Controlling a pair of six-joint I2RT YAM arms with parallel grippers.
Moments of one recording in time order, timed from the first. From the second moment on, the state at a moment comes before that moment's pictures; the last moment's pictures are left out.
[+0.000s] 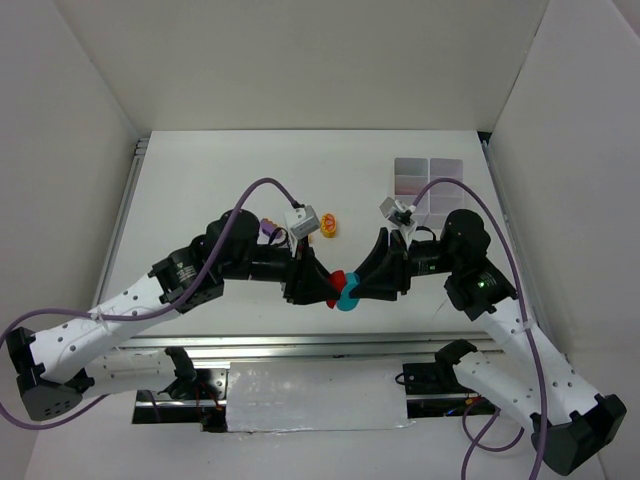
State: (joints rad) left arm -0.96 1.07 1.13 -0.33 0.51 -0.39; right arm 0.46 0.79 0.80 -0.06 -1.19 0.40
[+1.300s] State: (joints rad) left arm -0.71 0.88 1.07 -0.73 -0.12 -0.32; right arm 0.18 1.63 1.39 -0.48 0.54 1.07
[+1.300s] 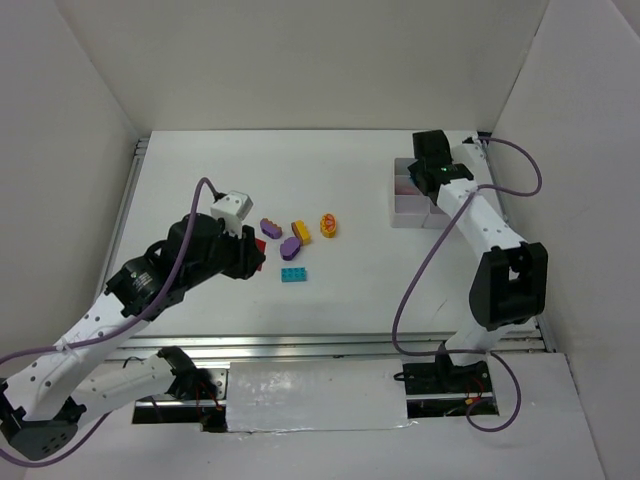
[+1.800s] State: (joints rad) left arm -0.66 0.89 1.06 -0.72 -0.02 -0.31; right arm 0.18 1.58 1.22 -0.50 0.54 1.27
